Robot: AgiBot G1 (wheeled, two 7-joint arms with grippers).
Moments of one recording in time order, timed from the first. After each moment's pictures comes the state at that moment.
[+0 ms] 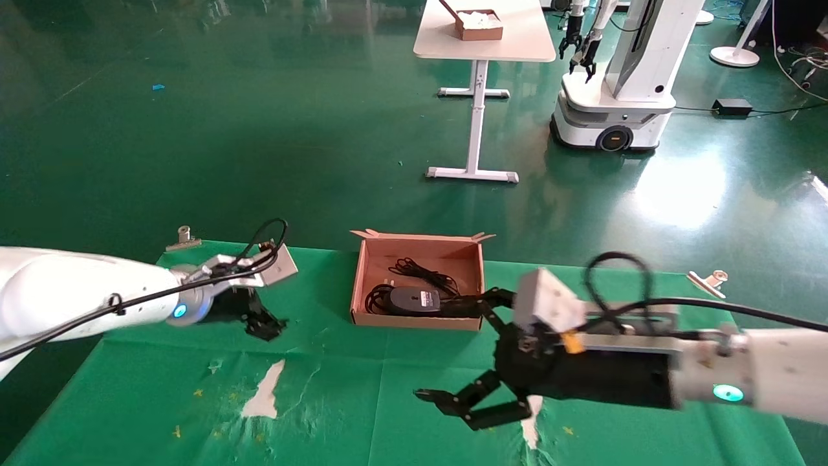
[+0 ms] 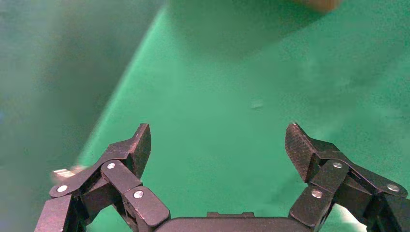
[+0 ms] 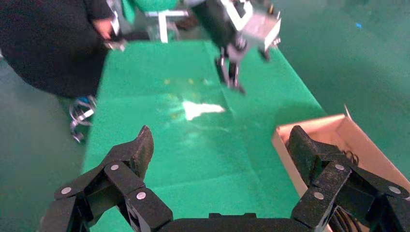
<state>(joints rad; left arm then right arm) -1.68 1.09 1.28 -0.68 1.83 0.73 -0.65 1.29 -0.86 -0.55 1.08 -1.12 -1.26 0.13</state>
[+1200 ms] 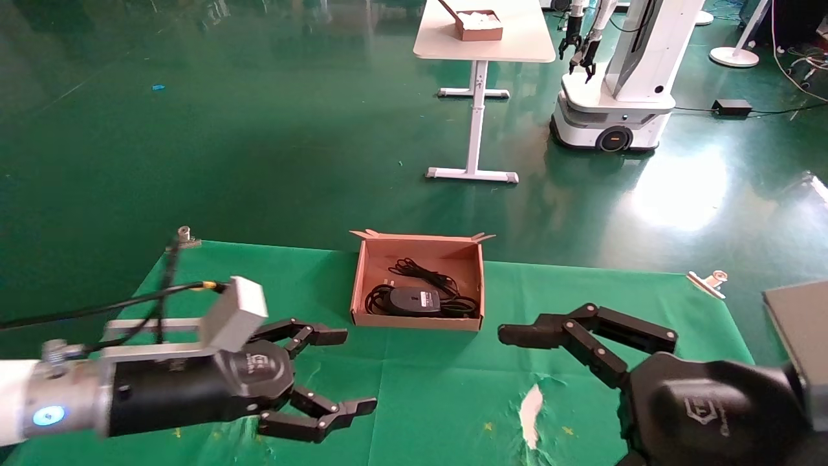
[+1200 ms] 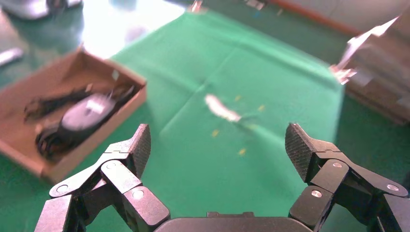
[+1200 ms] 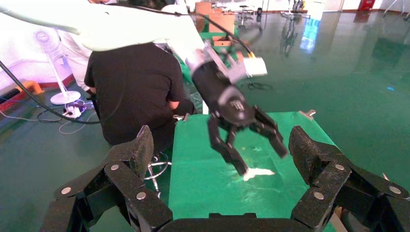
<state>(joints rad) -1.26 0.76 0.58 -1.10 1.06 1.26 -0.33 1.08 -0.61 -0.28 1.28 -0.73 -1.50 0.19</state>
